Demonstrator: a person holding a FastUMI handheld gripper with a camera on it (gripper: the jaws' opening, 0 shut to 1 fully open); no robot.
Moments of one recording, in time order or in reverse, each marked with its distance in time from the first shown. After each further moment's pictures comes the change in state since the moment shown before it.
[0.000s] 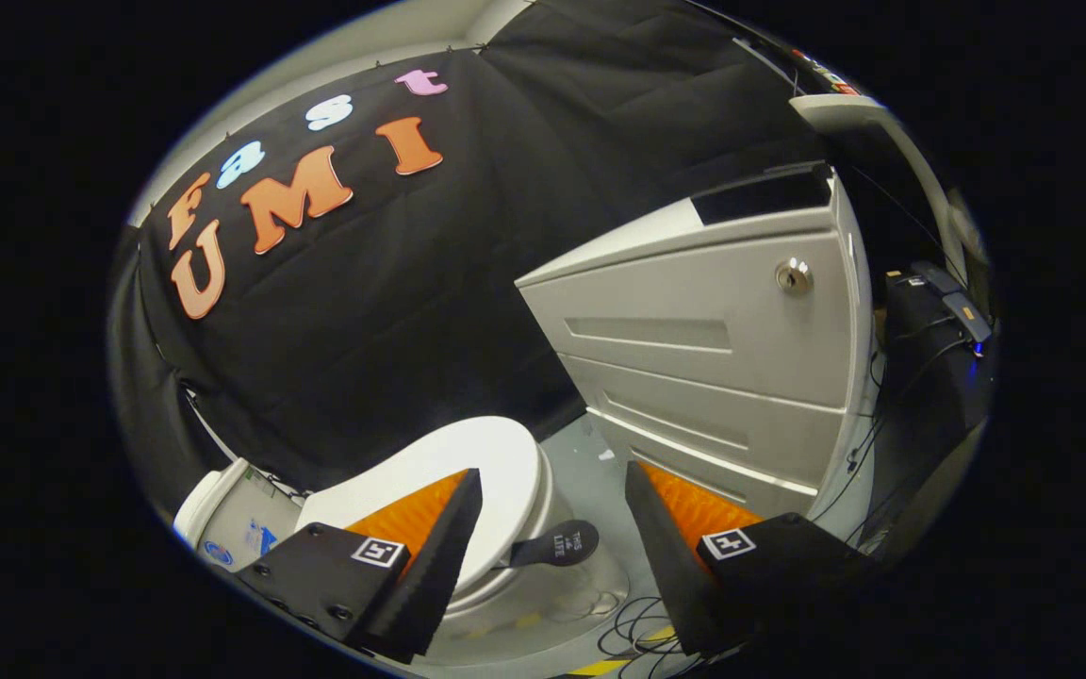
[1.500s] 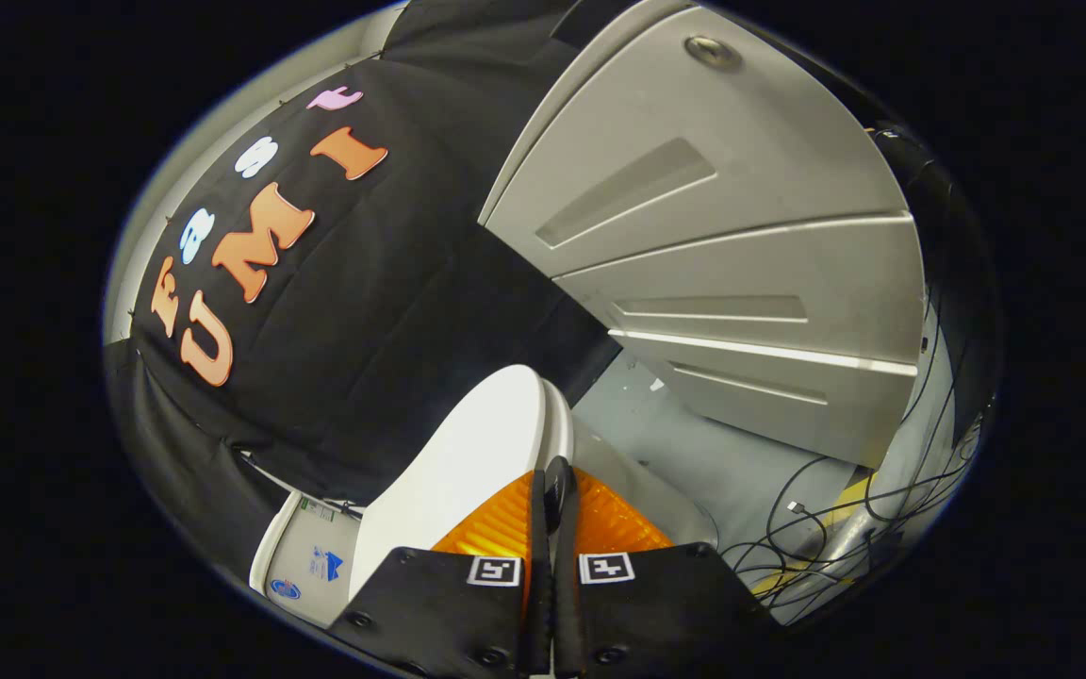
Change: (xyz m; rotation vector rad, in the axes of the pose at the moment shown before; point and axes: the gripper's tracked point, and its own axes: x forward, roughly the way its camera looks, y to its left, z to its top) arm 0.021 0.010 -0.043 0.279 0.159 0.166
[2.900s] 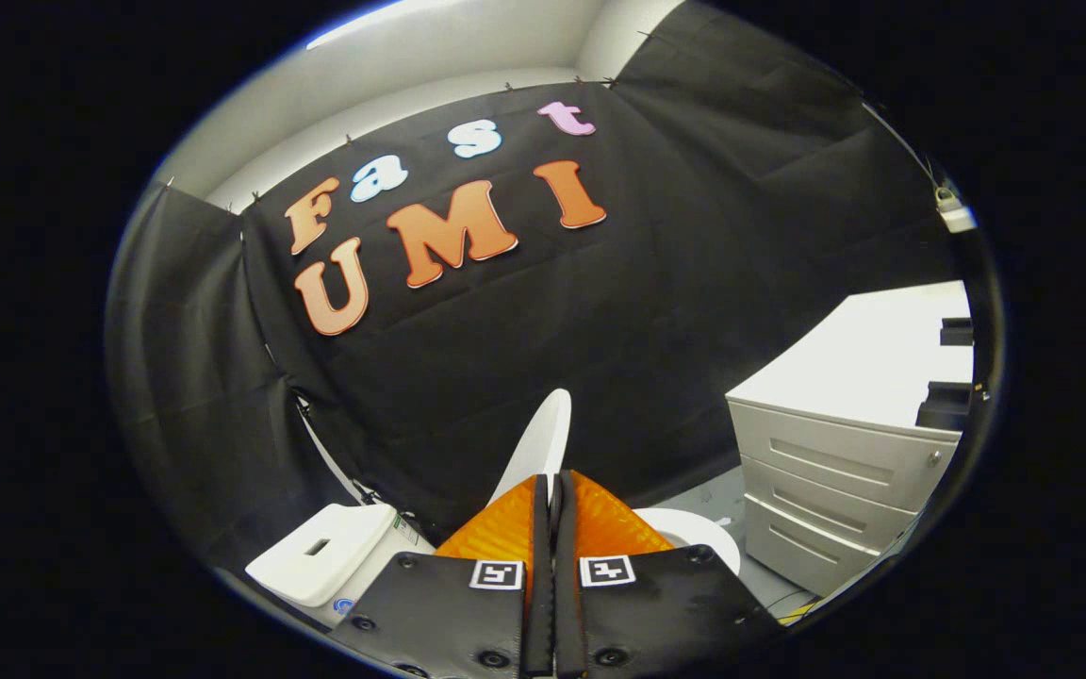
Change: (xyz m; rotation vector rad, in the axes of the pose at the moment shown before) arm -0.065 0.301 0.094 -0.498 -0.370 0.205
